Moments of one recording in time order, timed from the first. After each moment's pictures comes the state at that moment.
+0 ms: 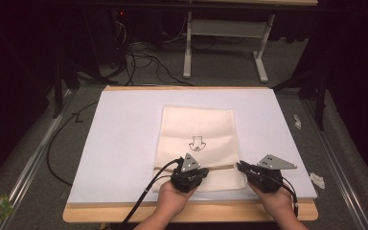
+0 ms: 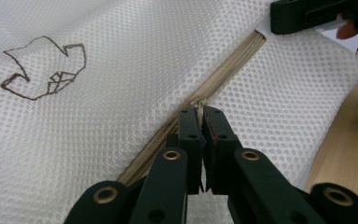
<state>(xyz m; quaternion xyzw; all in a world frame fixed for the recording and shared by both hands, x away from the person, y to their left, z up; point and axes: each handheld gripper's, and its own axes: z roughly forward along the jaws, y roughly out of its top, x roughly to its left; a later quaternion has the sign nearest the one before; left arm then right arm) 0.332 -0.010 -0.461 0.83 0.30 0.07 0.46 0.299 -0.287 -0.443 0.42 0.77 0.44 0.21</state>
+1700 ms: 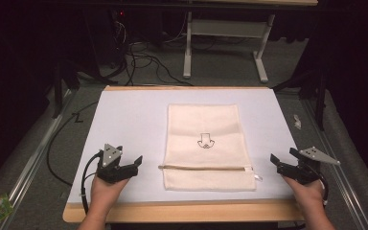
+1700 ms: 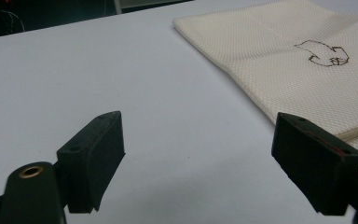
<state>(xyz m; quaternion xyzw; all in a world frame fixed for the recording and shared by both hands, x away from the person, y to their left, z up) 0.351 0.180 -0.443 0.75 0.43 0.25 0.44 0.315 -0.398 -0.451 0.54 0.67 0.42 0.29</state>
